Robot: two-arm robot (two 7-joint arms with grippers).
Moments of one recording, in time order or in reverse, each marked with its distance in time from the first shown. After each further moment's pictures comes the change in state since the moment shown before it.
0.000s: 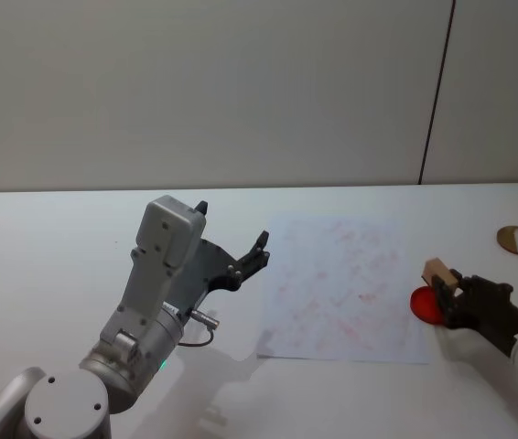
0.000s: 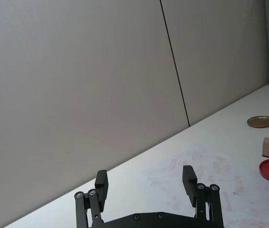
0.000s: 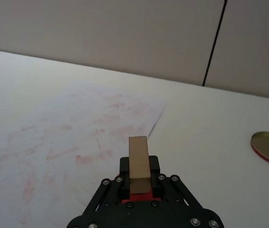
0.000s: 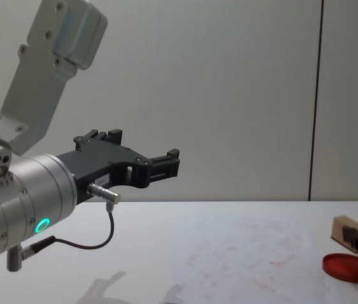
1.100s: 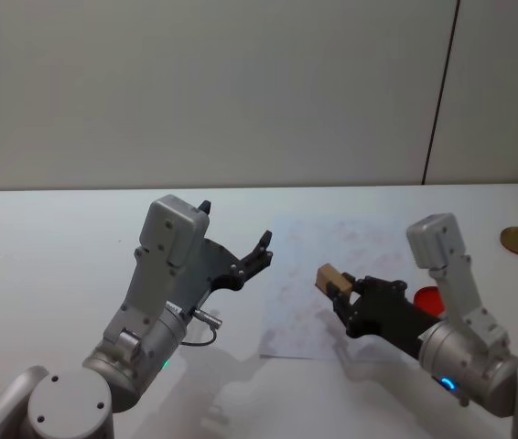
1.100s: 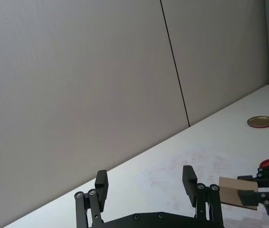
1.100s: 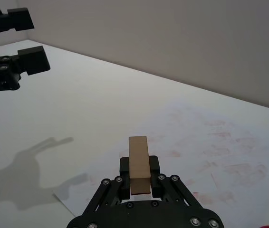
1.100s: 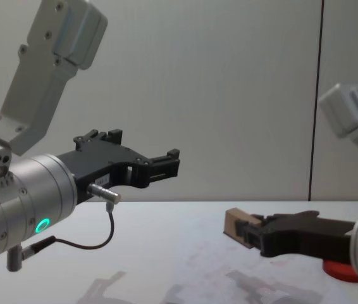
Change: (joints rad) left arm 0.000 0.000 0.000 0.000 0.000 0.000 0.000; right arm 0.050 -0.111 -0.121 -0.034 -0.079 0.050 0.129
